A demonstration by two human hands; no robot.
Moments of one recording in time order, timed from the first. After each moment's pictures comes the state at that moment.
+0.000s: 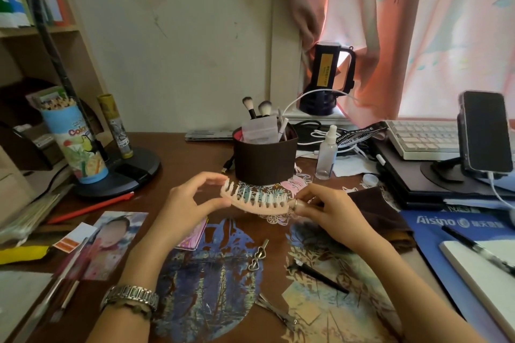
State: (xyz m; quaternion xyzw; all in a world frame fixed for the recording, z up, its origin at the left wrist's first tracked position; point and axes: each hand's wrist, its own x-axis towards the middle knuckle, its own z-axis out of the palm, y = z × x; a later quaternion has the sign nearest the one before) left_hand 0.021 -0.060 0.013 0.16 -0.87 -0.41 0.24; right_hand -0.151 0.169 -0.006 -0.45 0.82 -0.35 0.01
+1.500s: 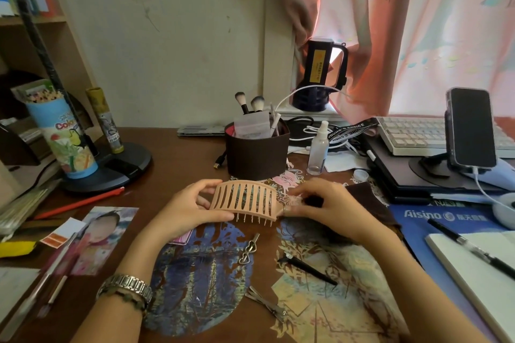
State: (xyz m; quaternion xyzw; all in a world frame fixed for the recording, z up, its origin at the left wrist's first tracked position) left_hand 0.010 -0.064 0.001 0.18 -0.86 -0.48 0.08; right_hand -0.152 0.185 0.013 -0.48 0.82 -0.31 0.06
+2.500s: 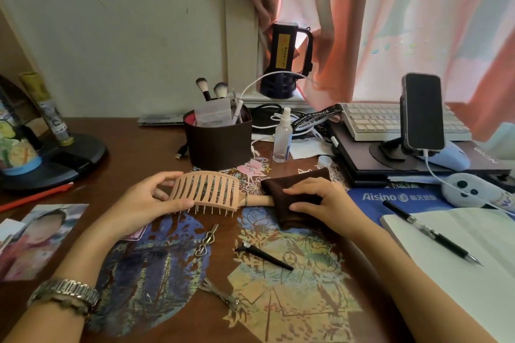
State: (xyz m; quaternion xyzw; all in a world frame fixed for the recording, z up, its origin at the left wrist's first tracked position) left_hand 0.000 -0.059 -0.006 0.21 -0.87 -0.45 0.08; right_hand -0.183 0.244 -0.018 -0.46 0.82 -0.35 0.03
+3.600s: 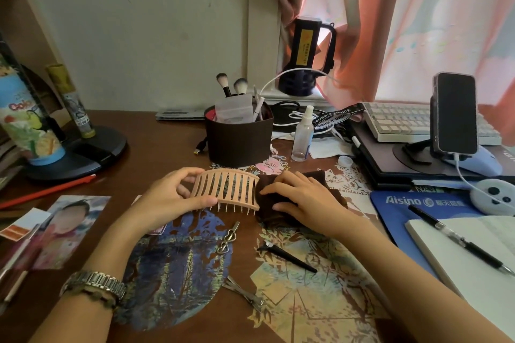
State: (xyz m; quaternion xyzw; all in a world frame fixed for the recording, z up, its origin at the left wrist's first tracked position) left_hand 0.003 -0.056 0.000 0.20 -0.88 -0.43 0.07; right_hand -0.162 0.181 -0.016 -0.60 0.79 -0.12 -0.05
